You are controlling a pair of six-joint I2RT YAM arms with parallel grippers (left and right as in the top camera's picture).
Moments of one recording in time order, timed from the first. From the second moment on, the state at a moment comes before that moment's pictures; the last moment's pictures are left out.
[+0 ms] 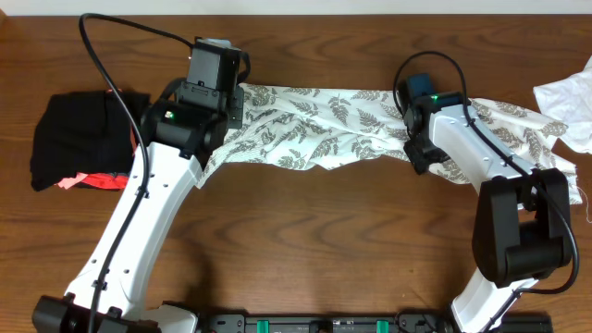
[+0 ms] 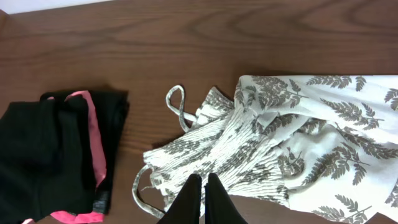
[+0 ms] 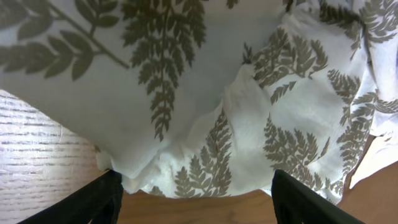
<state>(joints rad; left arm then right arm) -0.31 1.49 1.44 -0.86 -0.35 -0.15 0.21 1.90 1.31 -0.95 0.49 -0.15</state>
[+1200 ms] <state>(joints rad) -0.31 1.49 1.44 -0.84 -0.35 -0.15 0.21 1.87 1.19 -0.79 0.60 -0.08</state>
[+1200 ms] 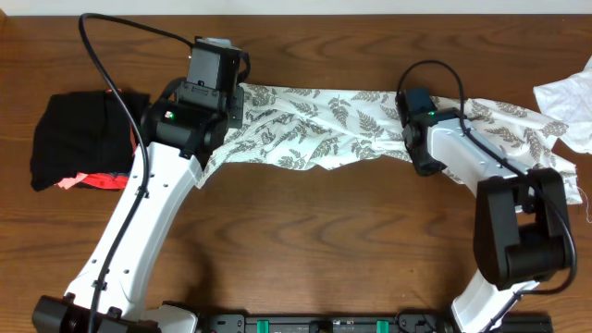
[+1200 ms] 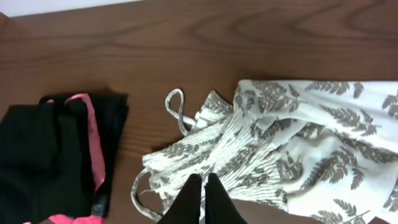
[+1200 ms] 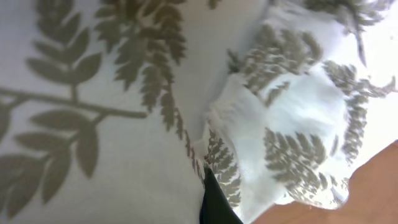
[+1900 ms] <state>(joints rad) -0.31 1.73 1.44 -0.69 -0.27 -0.15 0.21 1.56 1.33 -0.88 0.39 -0.02</state>
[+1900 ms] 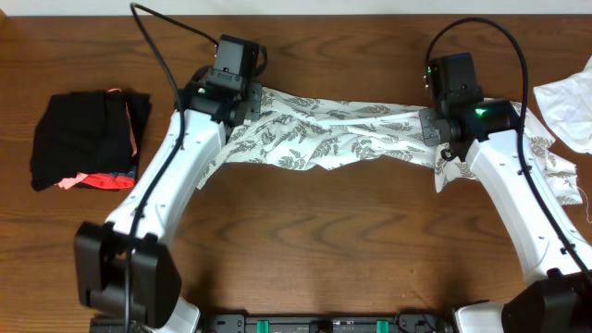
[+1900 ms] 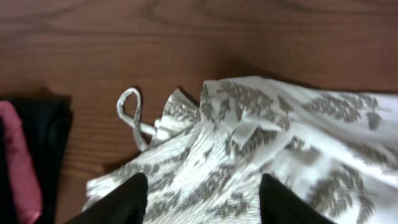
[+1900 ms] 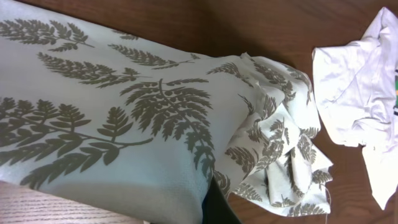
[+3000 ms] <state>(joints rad) -0.18 1.92 1.44 -0.45 0.07 -0.84 0.21 1.56 1.33 -0.88 0.38 -0.01</state>
